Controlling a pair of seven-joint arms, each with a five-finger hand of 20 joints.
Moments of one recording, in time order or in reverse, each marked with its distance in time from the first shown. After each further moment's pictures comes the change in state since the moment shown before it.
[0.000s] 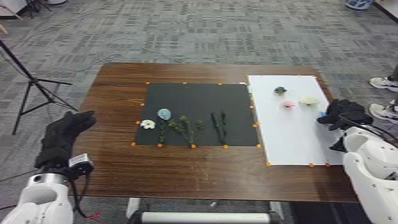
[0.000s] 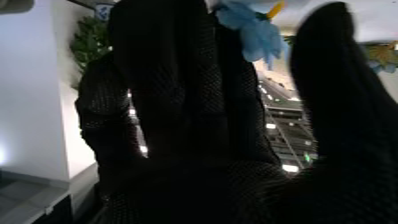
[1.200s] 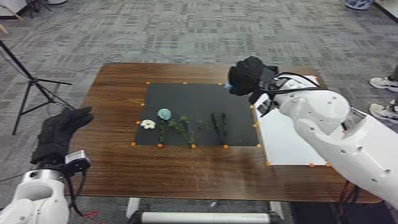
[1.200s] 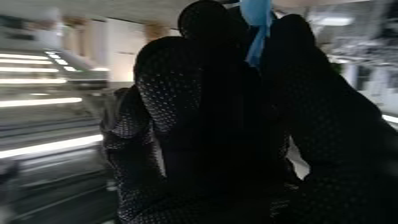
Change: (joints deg) left arm -0.5 1.6 -1.1 -0.1 0.0 -0.6 -0.8; right arm 32.9 10.6 -43.8 -15.1 12.6 -0.3 -15.7
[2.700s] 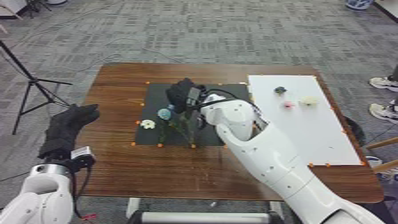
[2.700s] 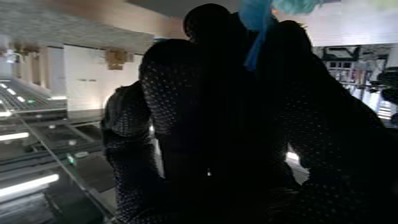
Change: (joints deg) left arm -3.2 0.3 2.2 1.4 0.1 -1.2 -0.8; right arm -2.1 -34.9 2.7 23.0 -24.8 -5.9 -9.5
